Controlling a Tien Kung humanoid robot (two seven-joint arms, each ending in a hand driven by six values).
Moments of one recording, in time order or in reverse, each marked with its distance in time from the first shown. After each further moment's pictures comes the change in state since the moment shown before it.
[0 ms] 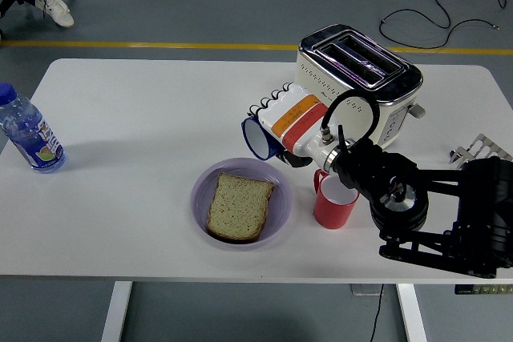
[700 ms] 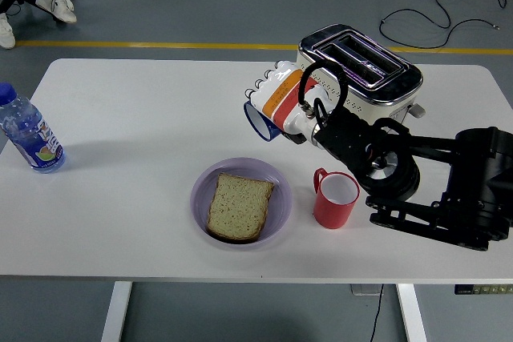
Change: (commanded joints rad) left arm -0.004 0.010 -0.006 0.000 0.010 -0.005 0.002; right arm 0.042 0.024 0.121 -0.040 -0.092 0.311 0.082
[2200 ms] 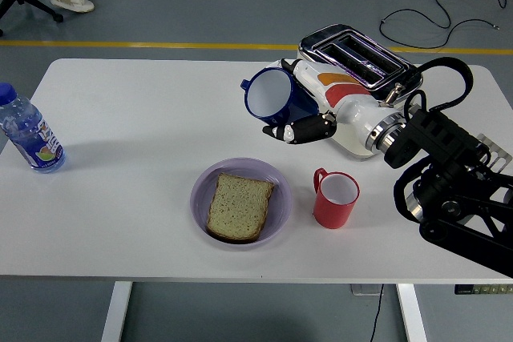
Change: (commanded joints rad) left arm 0.011 -0.012 -0.040 0.000 0.035 -0.005 0.002; right arm -0.313 -0.189 0.368 0.278 0.780 -0.471 0.048
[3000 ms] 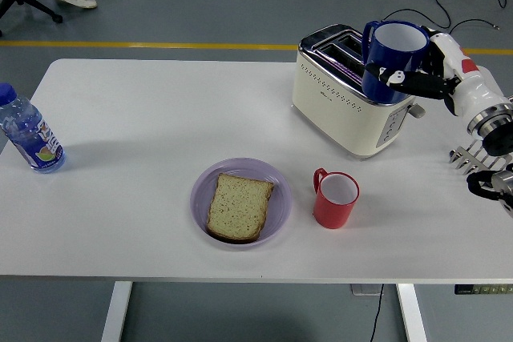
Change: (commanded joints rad) left arm 0.006 -0.004 0.026 0.000 -0.029 0.014 -0.009; right arm -0.380 -0.058 0.526 -0.071 0.359 -0.081 0.146
